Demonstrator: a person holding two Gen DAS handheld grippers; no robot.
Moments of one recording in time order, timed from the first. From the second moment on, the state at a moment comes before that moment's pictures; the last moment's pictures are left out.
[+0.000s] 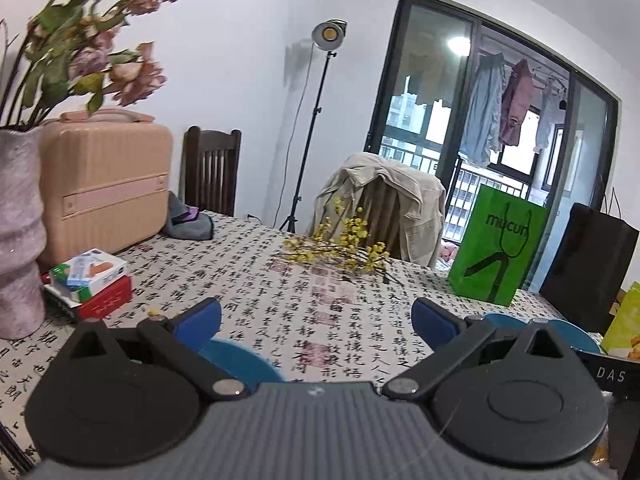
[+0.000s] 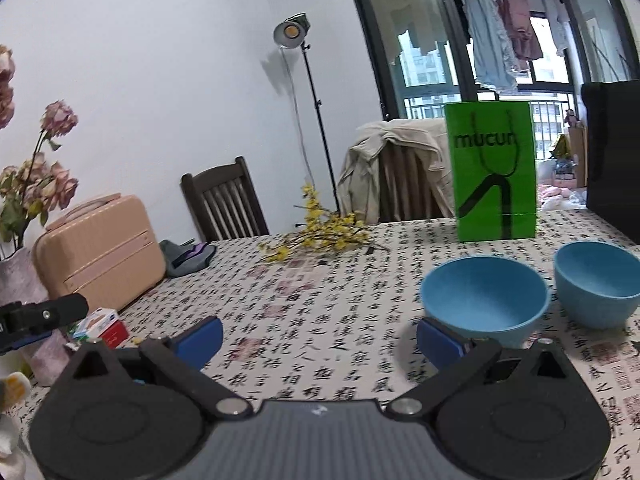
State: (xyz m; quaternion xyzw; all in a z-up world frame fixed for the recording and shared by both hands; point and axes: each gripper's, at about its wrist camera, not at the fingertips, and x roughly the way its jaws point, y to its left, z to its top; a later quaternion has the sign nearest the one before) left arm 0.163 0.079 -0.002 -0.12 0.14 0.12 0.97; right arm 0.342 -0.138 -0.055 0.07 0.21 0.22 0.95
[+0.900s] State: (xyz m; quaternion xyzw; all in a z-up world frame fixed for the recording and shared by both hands) left arm 0.243 -0.006 -0.008 -0.09 0.18 0.03 0.98; right arm 0.371 -0.237 -0.073 0.10 0.19 0.16 0.96
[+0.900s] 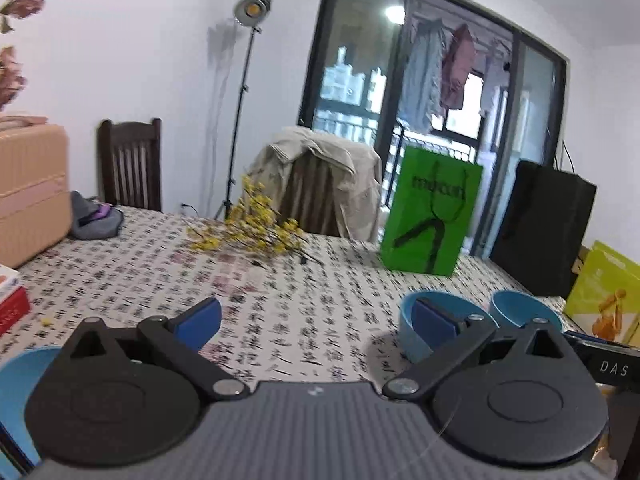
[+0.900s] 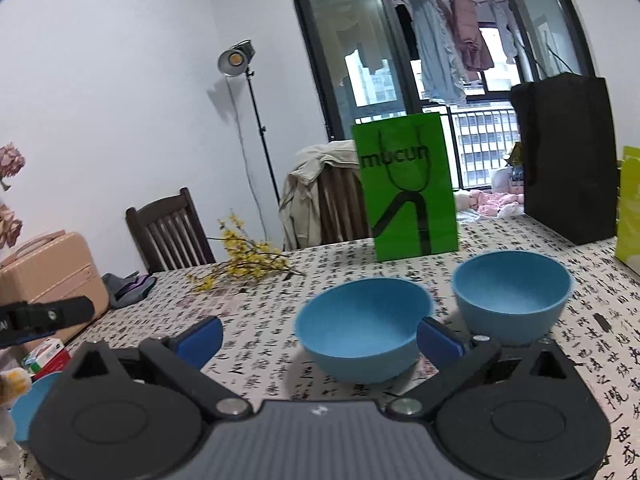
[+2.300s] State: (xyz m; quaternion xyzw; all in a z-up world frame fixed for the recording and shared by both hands) left arm 0.424 -0.087 -0.035 -0.08 0.36 0.05 0.93; right arm 0.505 -0.272 -0.076 0.10 0.37 0.12 0.91
